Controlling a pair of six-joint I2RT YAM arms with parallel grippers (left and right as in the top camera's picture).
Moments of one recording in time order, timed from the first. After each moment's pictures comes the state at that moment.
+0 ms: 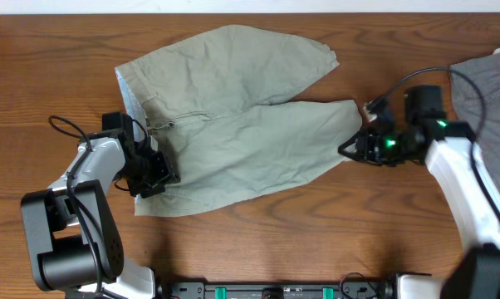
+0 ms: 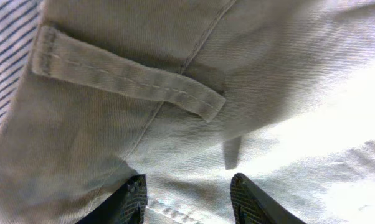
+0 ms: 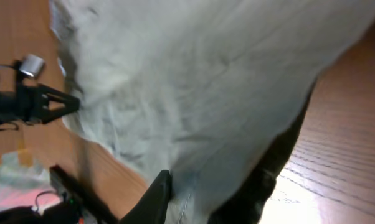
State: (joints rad) left arm 0.18 1.72 0.91 -0.82 0.36 -0.21; right arm -0.03 1.45 1.03 -0.85 -0.66 0.13
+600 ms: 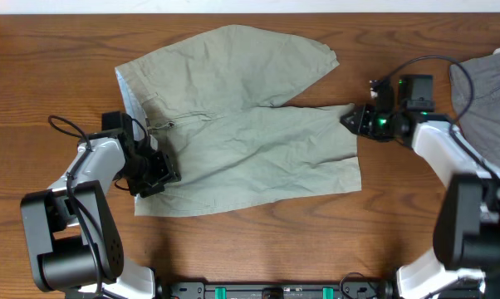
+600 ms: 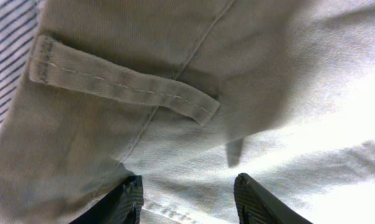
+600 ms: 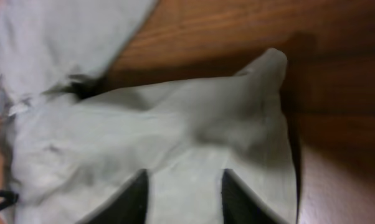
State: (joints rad) left arm 0.18 1.72 0.91 -0.81 0.36 -0.21; right arm -0.05 1.82 1.03 -0.30 -0.57 0.27
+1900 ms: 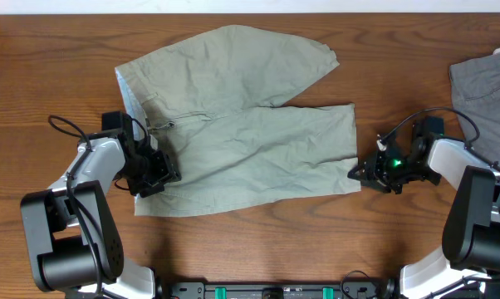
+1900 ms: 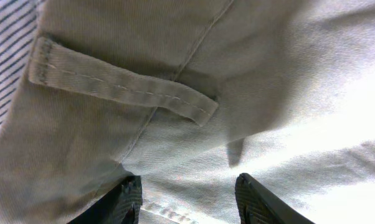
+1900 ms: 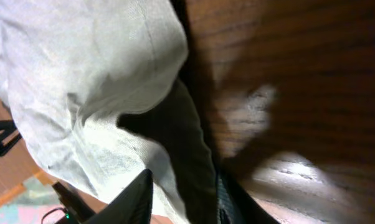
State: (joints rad) left arm 0.18 1.72 0.91 -0.81 0.36 -0.21; right arm -0.21 1.79 0.87 -0.73 -0.65 0.13
